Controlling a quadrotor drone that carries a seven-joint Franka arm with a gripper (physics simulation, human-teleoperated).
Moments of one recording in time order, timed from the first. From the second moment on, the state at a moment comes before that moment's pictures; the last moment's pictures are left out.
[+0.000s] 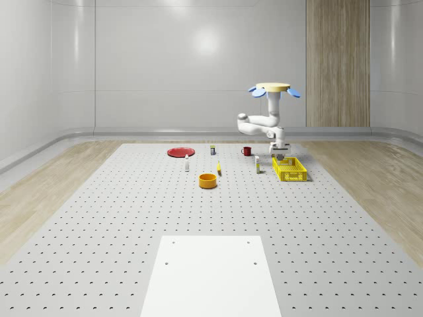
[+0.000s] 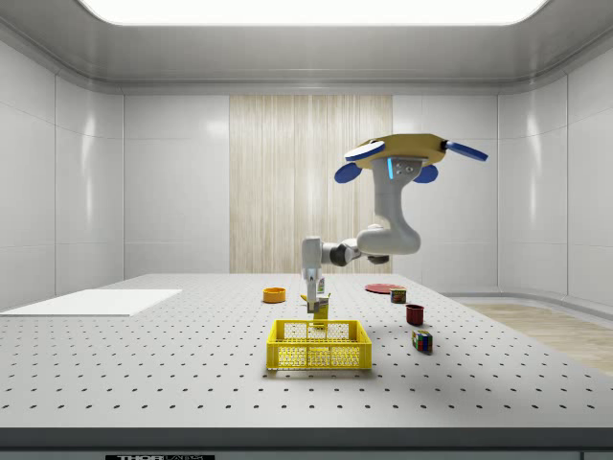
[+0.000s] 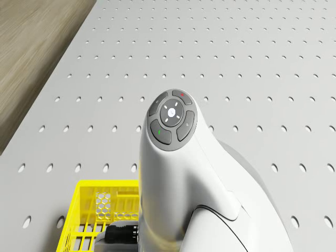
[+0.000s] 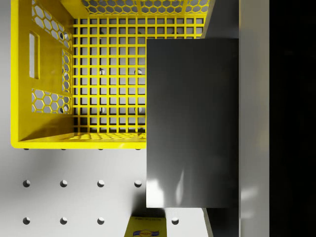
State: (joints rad) arm -1.19 -1.53 1.36 -2.84 -1.78 1.60 1.68
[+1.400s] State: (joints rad) arm -1.23 -1.54 1.17 -2.78 -1.96 1.68 1.68
